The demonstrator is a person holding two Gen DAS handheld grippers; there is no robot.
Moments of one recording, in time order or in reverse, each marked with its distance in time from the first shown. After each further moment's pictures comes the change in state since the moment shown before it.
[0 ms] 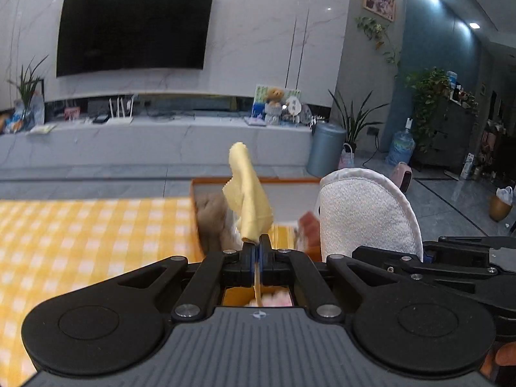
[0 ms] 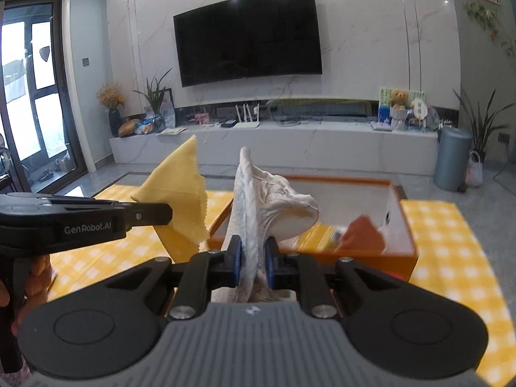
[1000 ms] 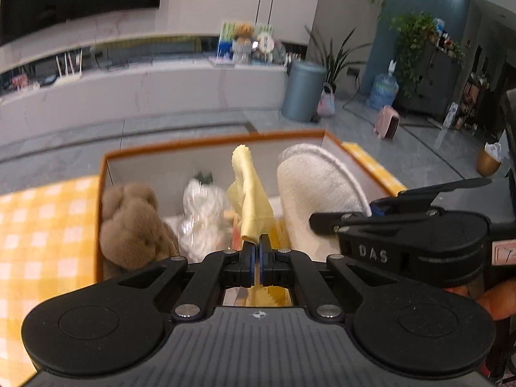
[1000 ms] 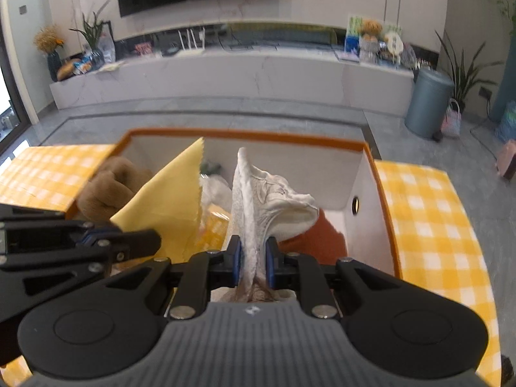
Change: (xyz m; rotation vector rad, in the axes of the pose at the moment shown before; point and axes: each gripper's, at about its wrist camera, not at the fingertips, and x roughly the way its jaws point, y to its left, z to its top) left arm 0.174 0.003 -0.005 0.048 0.253 -0.122; right arm 0.212 -0.098 0.031 0.028 0.313 -0.168
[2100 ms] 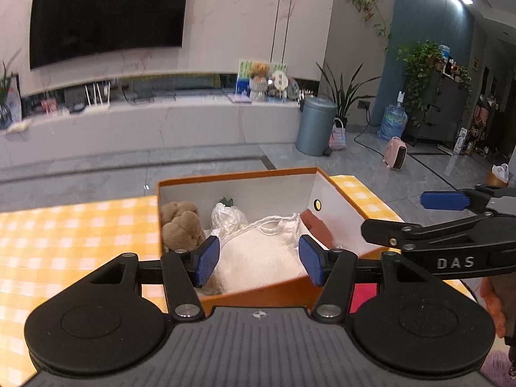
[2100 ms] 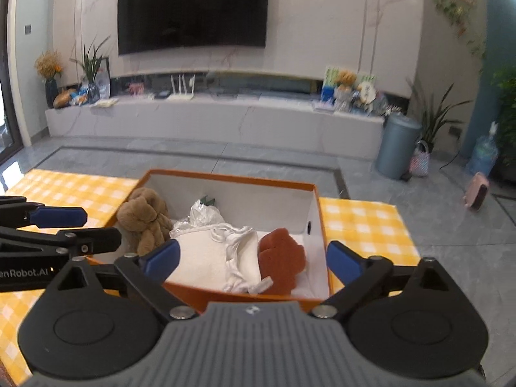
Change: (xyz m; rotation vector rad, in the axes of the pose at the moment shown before) left arm -0.114 -0.025 -0.010 0.004 -0.155 0.087; right arm -0.144 0.014 -0.036 -0.021 -0.206 -0.081
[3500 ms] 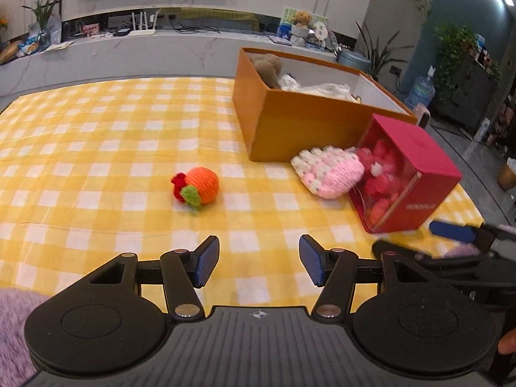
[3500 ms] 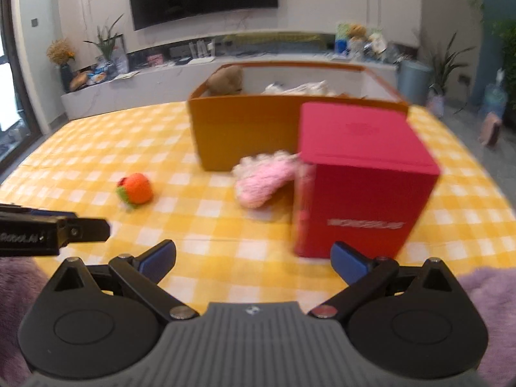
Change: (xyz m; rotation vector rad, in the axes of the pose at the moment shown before) left arm -0.075 0.063 -0.160 -0.161 0.182 0.056; right arm -0.053 0.106 -0.174 0.089 0.132 0.096
